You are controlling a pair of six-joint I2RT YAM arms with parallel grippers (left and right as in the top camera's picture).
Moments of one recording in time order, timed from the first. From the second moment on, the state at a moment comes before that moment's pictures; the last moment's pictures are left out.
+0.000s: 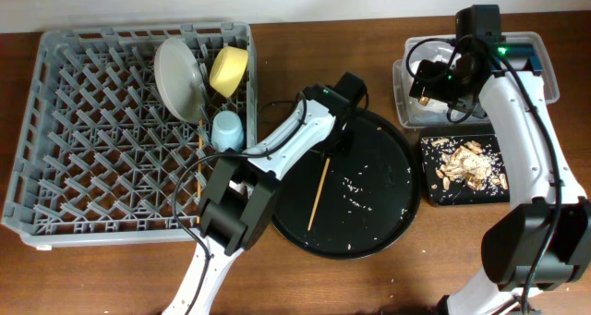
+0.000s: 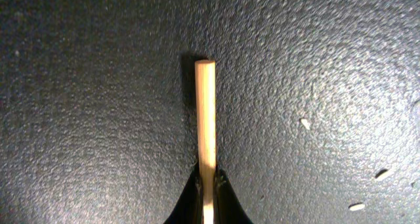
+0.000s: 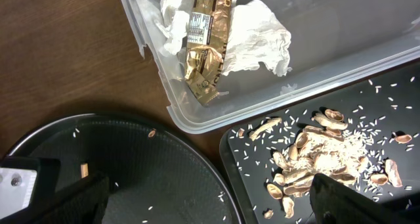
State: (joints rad) left arm -0.67 2.42 2.03 -1.06 0.05 -0.32; right arm -0.03 1.83 1.73 -1.09 0.04 0.34
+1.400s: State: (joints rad) left arm -0.11 2.24 2.25 -1.48 -0.12 -0.06; right arm -0.03 1.83 1.72 -1.09 0.04 0.34
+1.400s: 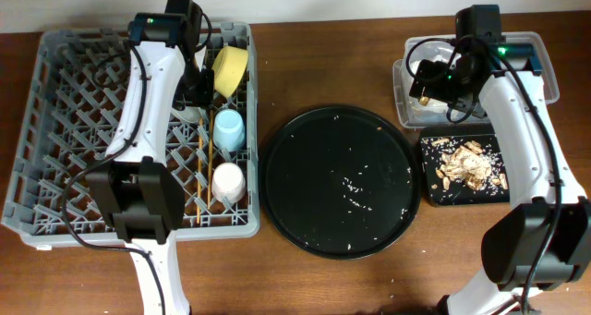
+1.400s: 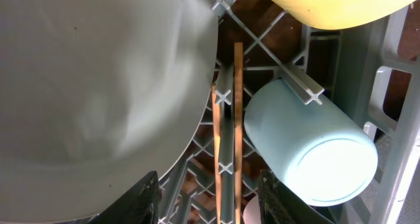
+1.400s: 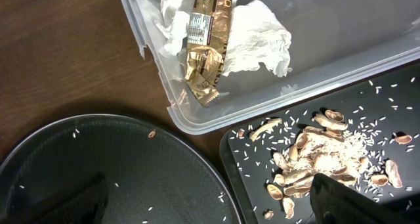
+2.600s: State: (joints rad) left arm -0.11 1.88 2.50 -1.55 0.00 -0.06; right arm 0.10 1.59 1.68 -0.92 0.13 0.21
